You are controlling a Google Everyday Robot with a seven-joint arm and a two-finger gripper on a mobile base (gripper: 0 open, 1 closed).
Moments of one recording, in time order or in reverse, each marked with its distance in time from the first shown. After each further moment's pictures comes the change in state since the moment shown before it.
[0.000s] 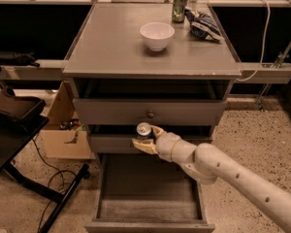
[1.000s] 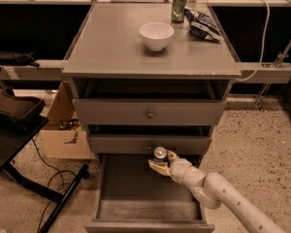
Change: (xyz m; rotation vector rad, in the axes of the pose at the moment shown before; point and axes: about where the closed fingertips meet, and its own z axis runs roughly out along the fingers) arm 0.167 -0.027 -0.024 0.061 -0.027 0.093
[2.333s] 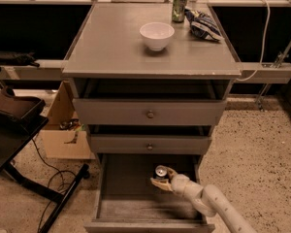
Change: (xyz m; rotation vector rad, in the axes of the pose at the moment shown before) arm 0.150 -0.005 0.016 -0.128 -0.027 0.003
